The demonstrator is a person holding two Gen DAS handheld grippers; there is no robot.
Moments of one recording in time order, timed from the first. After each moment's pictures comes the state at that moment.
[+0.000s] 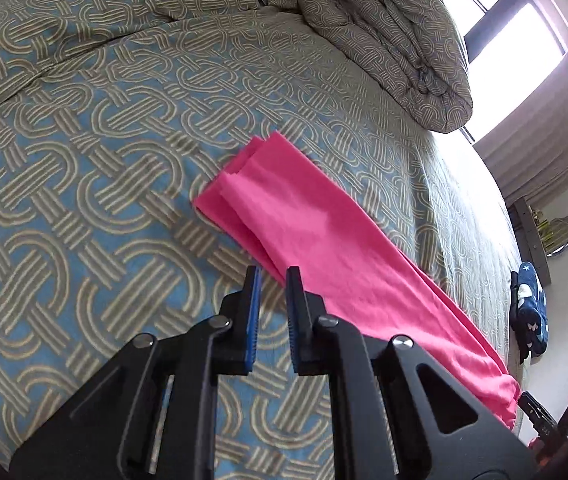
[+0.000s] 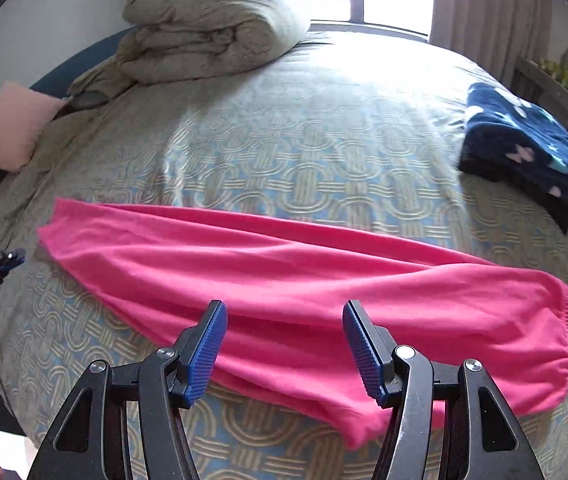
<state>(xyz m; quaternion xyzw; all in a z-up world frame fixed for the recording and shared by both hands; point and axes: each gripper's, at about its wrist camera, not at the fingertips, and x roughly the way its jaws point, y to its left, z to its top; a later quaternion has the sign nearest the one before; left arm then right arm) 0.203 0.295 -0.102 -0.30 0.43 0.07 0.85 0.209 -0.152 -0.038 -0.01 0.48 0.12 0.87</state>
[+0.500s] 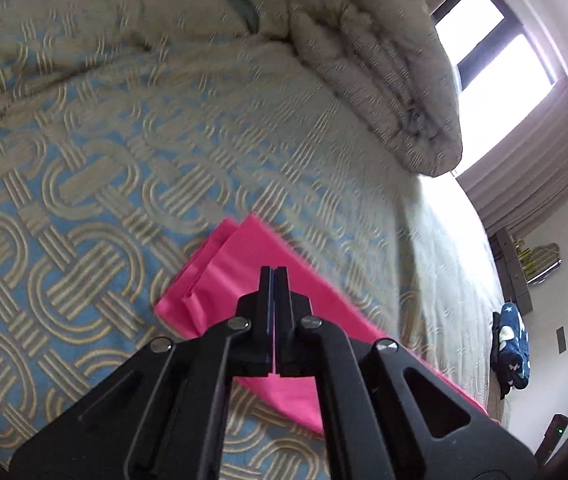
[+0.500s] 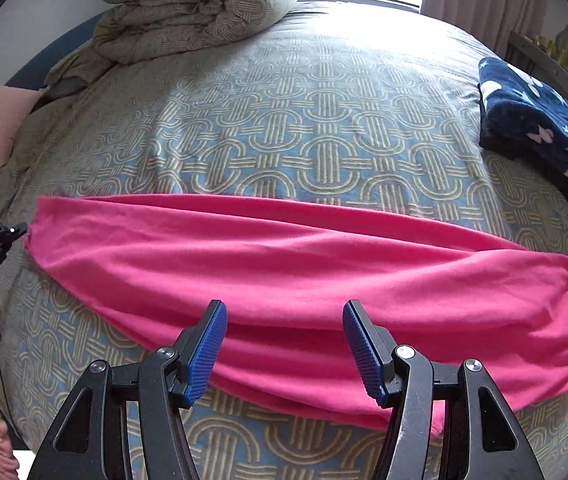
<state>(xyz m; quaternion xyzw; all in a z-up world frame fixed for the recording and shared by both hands) 0.239 0.317 -0.074 -0.32 0.35 0.06 0.88 0.236 -0.117 -0.058 0.00 0.53 0.08 0.84</state>
